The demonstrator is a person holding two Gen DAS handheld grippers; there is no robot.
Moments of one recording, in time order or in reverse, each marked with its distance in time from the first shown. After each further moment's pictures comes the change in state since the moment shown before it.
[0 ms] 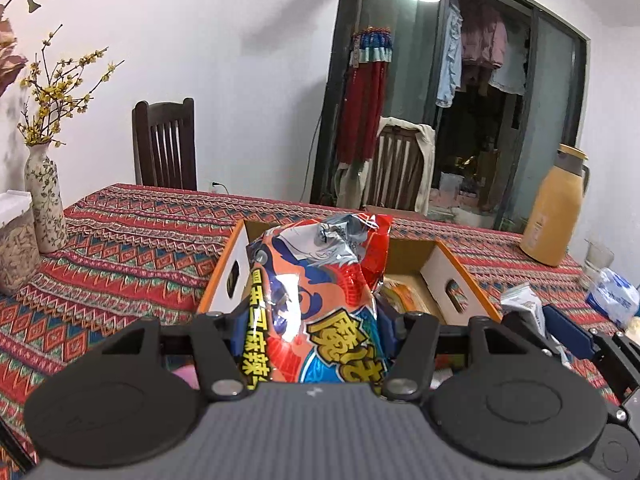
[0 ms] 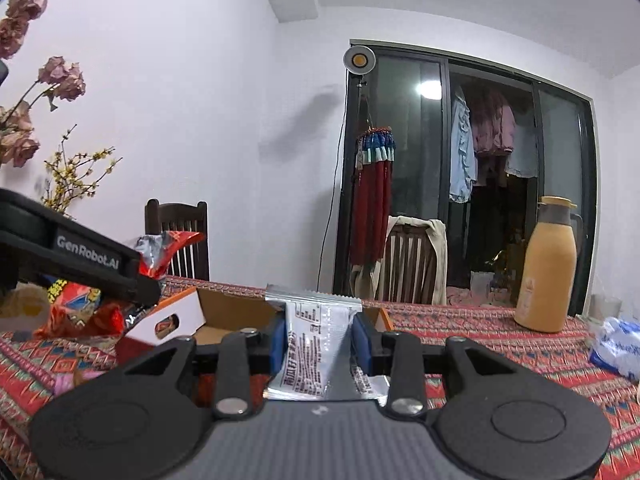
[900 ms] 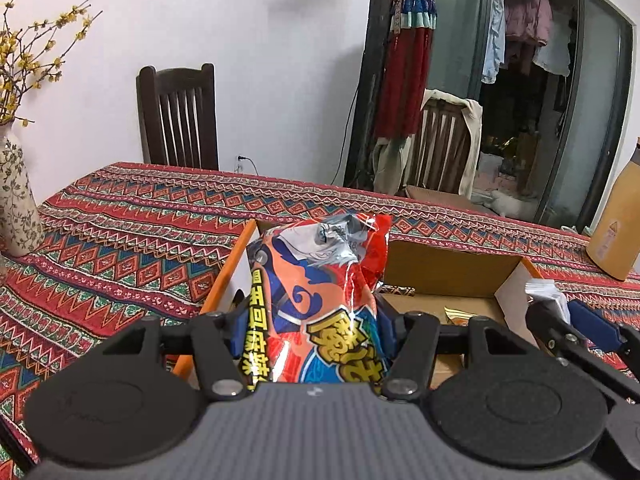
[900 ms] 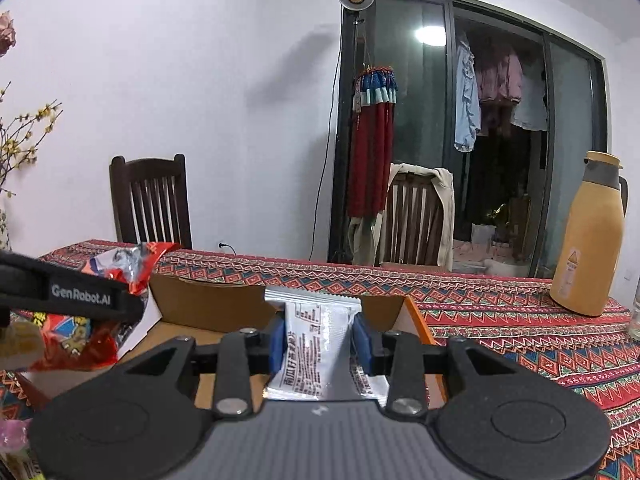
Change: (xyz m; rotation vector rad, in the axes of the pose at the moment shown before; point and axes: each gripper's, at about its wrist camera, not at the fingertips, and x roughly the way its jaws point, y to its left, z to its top) left arm 0.142 0.014 0.029 -0.027 0.082 0.102; right arm 0.171 0.003 0.011 0.030 0.170 -0.019
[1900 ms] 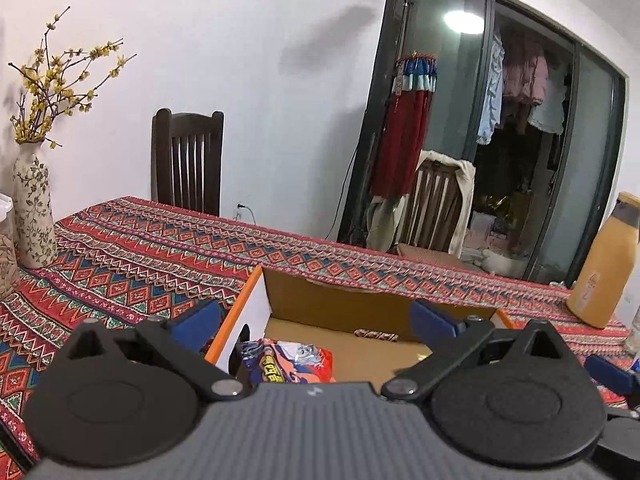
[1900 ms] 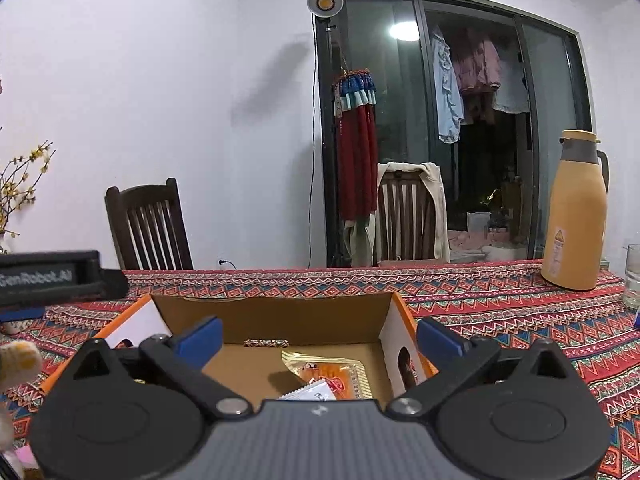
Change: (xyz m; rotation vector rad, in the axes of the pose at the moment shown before) left arm -0.052 0.008 -0.002 -0.075 -0.174 -0.034; right arm -0.031 -0.015 0.000 0.108 -0.023 0.000
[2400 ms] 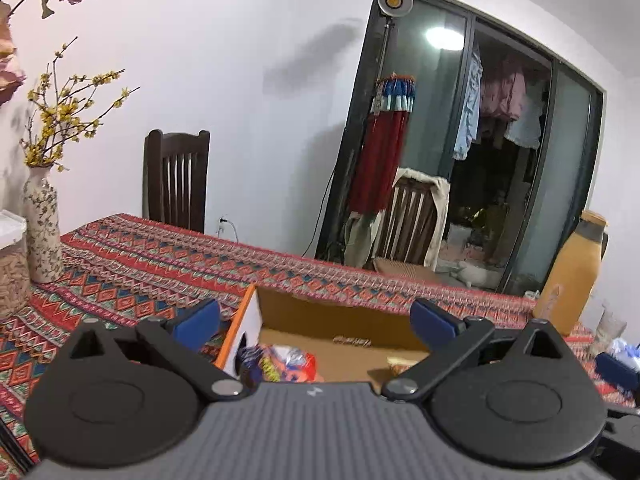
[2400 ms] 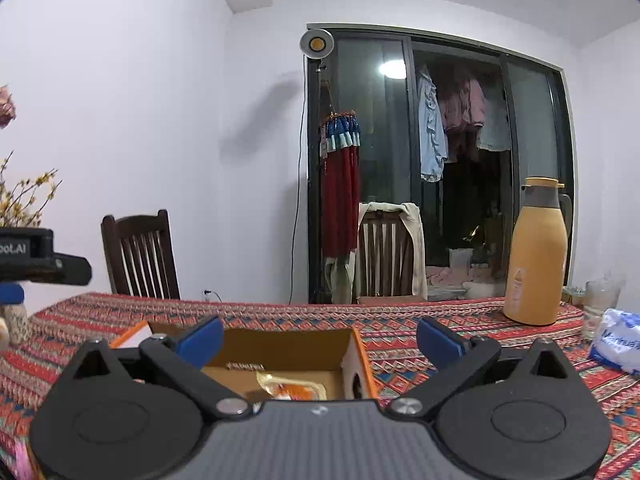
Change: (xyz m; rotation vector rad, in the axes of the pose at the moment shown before) left arm -0.062 0.011 0.013 0.010 -0.023 -0.063; right arm -0.074 -0.017 0.008 -0.040 -0.104 -0.047
